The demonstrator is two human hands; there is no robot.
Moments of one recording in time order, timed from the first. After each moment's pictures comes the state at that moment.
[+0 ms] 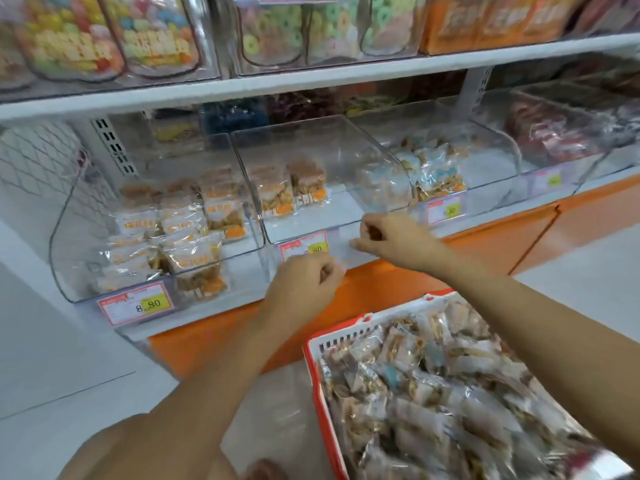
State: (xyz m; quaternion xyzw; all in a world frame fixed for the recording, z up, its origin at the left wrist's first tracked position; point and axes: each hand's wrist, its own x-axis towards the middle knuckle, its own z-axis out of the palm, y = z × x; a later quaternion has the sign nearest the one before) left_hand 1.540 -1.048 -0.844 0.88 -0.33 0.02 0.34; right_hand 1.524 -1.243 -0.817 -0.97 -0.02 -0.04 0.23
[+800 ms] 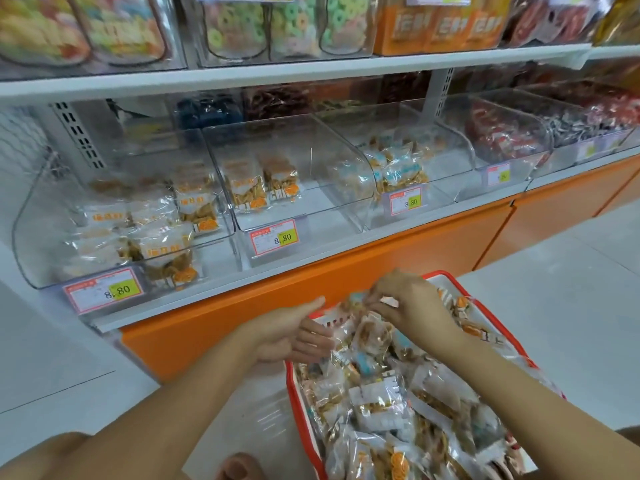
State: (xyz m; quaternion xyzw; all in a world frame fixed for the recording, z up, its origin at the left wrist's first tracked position) left_hand 1.506 -1.047 -0.904 0.63 -0.04 -0.58 0.51; right_hand 1.400 -1.250 -0.883 -0.96 -0.04 -0.20 0.20
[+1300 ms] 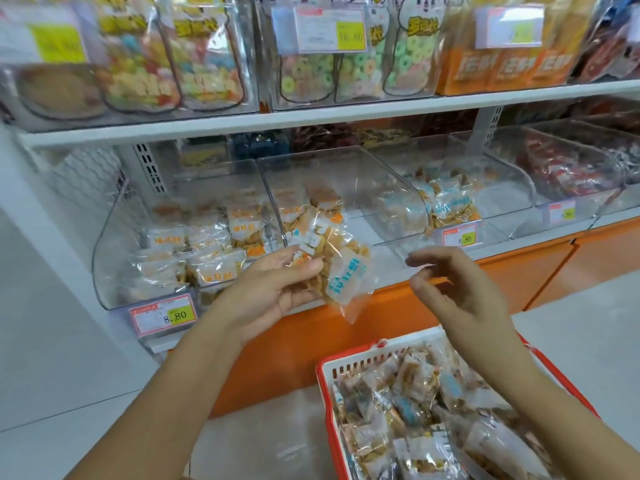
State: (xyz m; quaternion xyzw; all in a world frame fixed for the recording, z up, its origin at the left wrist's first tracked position) left_hand 1.529 -0.992 -0.782 0.54 -0.08 -0.33 0.77; right_hand 1.411 -1.201 -0.799 -0.82 0.03 -0.25 0.51
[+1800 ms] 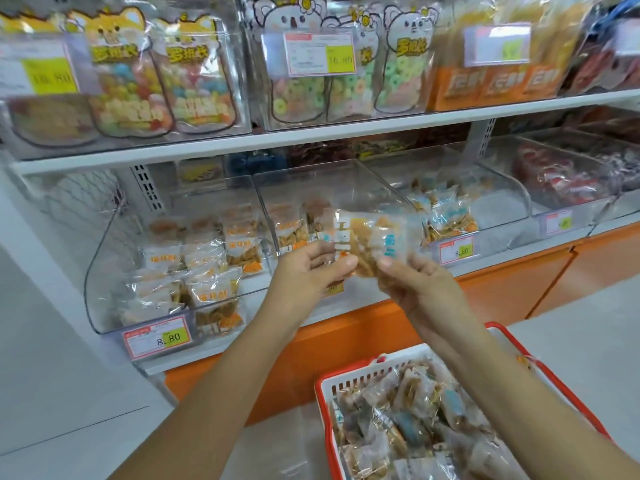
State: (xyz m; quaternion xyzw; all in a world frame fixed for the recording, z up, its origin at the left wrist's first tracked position) left_hand 1.541 -1.038 -0.788 0.71 -0.16 -0.14 0.67; right_hand 1.465 -1.193 -0.790 -0.56 0.08 -0.11 0.81
